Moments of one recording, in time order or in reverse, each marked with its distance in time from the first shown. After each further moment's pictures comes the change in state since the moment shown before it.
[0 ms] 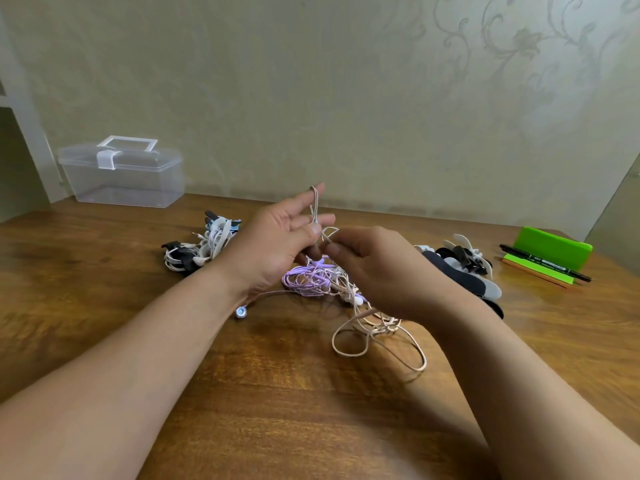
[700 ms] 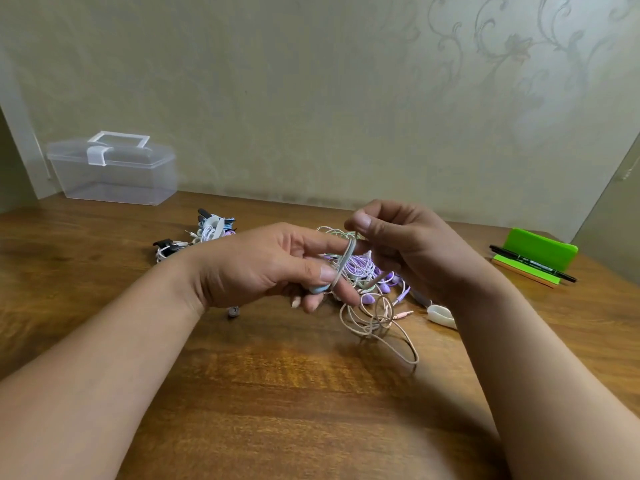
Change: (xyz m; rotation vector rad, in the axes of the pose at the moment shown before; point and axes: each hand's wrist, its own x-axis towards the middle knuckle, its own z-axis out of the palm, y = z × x) left_hand -0.025 0.032 -0.012 -0.014 -0.651 -0.117; right_hand -0.002 0.025 -0.031 0.907 -0.081 0.024
